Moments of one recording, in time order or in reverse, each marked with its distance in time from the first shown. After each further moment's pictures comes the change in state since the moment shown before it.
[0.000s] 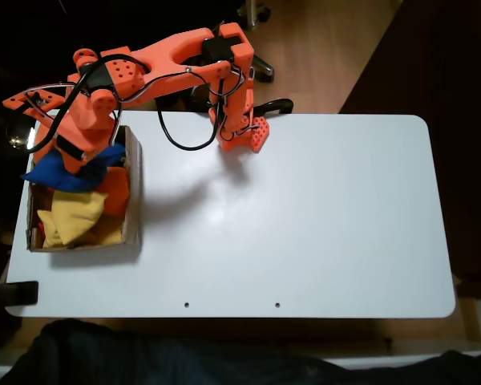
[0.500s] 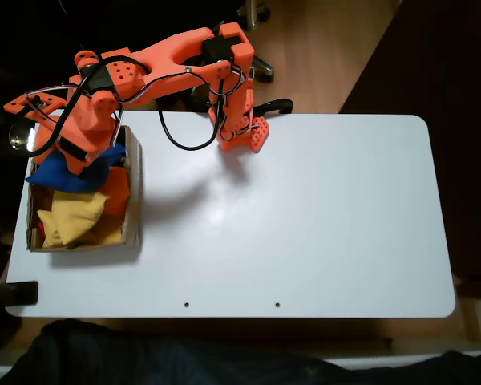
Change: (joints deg) arm 0.4 0.0 0.9 0.0 -1.3
